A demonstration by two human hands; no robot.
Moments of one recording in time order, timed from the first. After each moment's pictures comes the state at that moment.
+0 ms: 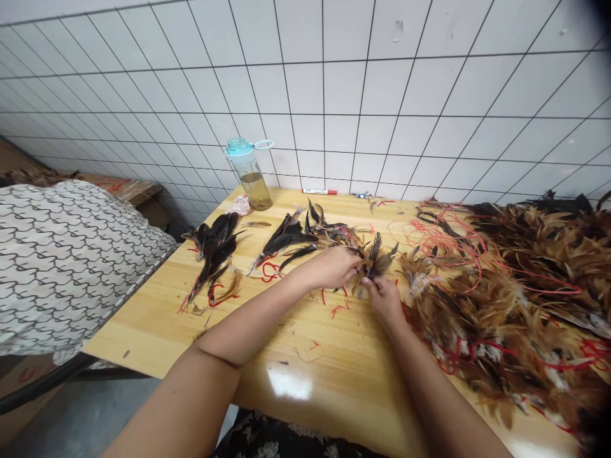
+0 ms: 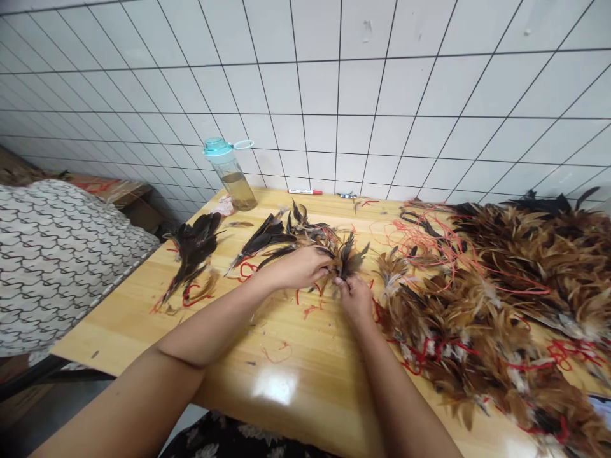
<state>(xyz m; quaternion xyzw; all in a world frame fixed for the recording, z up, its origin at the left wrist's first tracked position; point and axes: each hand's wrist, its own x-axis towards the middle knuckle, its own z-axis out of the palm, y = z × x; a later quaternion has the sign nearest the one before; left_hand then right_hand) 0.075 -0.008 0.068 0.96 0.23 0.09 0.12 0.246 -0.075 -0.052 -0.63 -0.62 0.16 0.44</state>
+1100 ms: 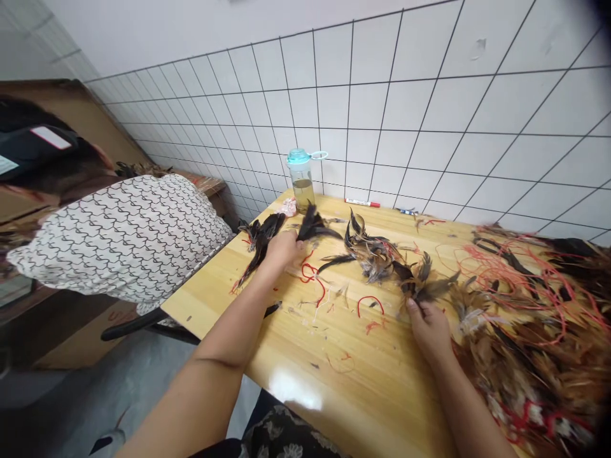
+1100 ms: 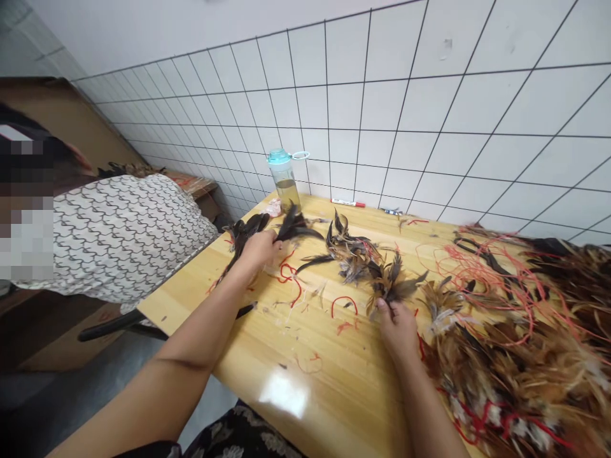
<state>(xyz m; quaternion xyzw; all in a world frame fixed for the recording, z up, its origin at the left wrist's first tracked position) -0.100 0.035 0.044 0.67 0.74 0.04 0.01 0.251 -0.077 -0.039 -0.66 -0.61 0.16 0.40</state>
